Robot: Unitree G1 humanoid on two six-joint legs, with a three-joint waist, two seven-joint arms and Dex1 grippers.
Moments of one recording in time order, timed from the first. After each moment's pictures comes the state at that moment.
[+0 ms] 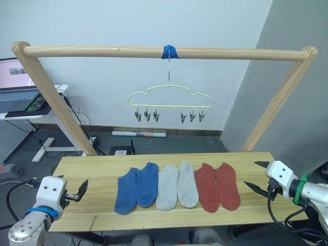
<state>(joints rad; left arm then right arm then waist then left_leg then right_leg) 0.37 0.55 0.42 0.00 -0.23 0.10 -0.46 0.17 -0.80 -0.12 0.06 0.12 -0.10 0.87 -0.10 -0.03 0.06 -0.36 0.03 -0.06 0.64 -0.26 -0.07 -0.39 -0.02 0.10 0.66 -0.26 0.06</state>
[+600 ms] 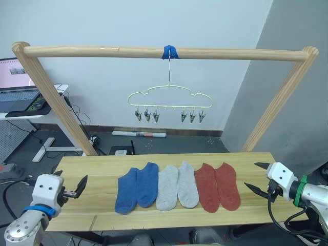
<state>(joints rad) 0.35 0.55 0.46 0.00 -0.28 0.03 -0.51 0.19 -0.80 -0.12 0.06 0.12 -0.12 0.87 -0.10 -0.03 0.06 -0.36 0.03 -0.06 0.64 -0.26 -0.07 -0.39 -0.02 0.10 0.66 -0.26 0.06</state>
